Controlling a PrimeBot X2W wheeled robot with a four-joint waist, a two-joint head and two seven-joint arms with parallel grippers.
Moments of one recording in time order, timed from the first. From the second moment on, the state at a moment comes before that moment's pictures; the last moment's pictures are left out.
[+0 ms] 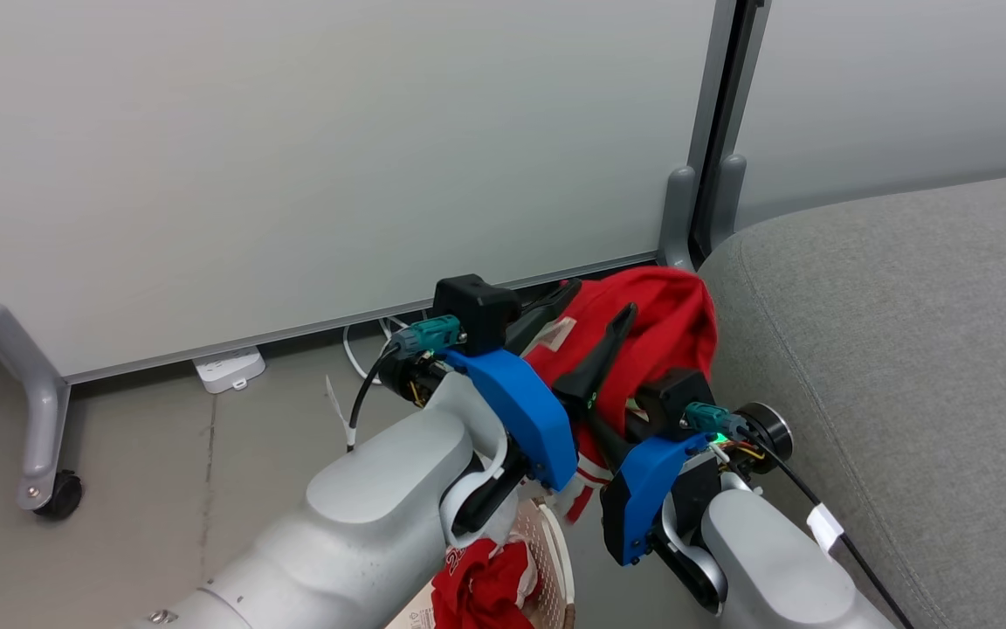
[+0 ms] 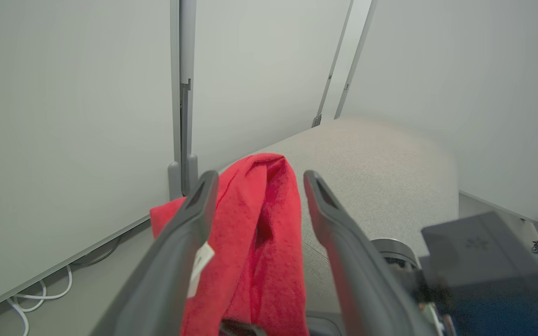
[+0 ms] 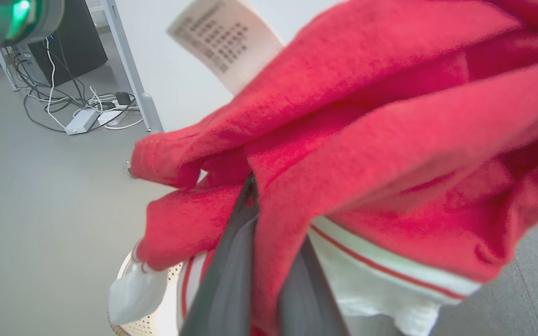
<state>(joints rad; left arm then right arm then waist) -0.95 0.05 -1.24 0.72 -1.14 -0.04 -0.26 -0.54 -0.05 0.51 0.72 0.24 0.13 -0.05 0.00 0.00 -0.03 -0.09</state>
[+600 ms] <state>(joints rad) -0.49 0.17 -0.75 0.43 -0.63 -0.04 -0.26 -0.52 -0.05 0.41 0.70 0.20 0.13 -0.05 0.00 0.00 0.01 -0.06</state>
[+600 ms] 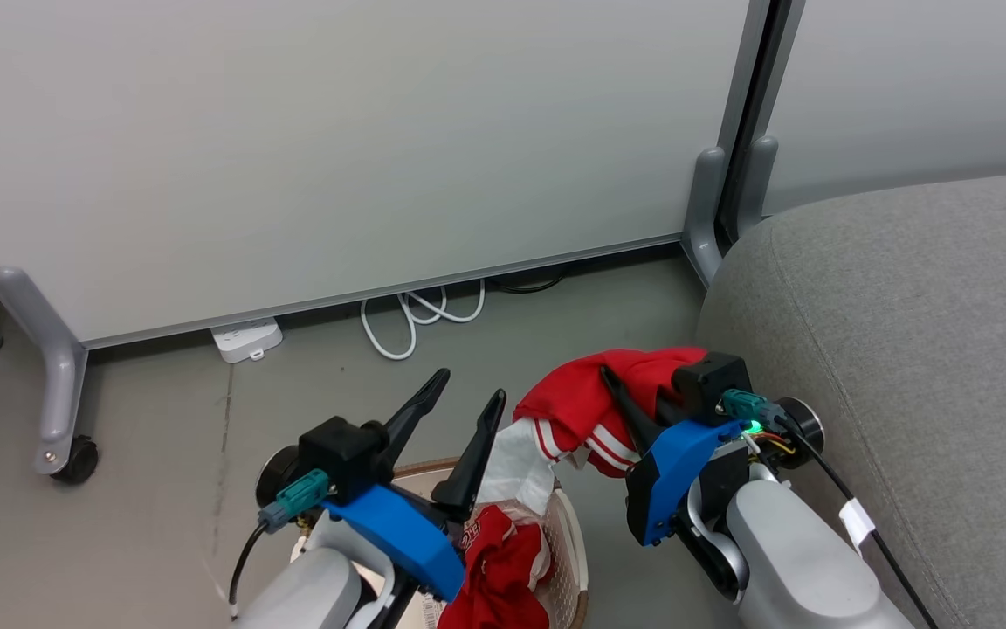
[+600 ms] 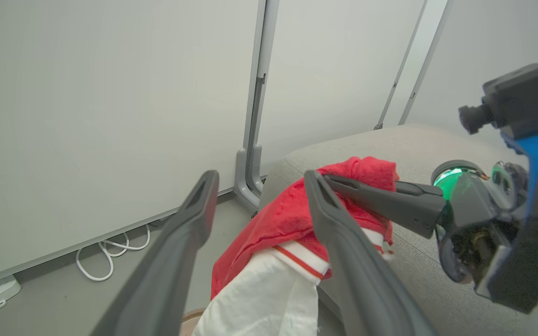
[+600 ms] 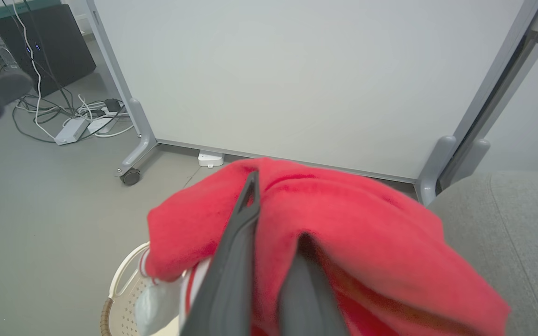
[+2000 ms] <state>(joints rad) -0.33 0.10 -0.46 0.42 -0.39 -0.13 -0.26 -0.50 -0.05 0.35 0.65 0.17 0.13 -0.04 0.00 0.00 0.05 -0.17</state>
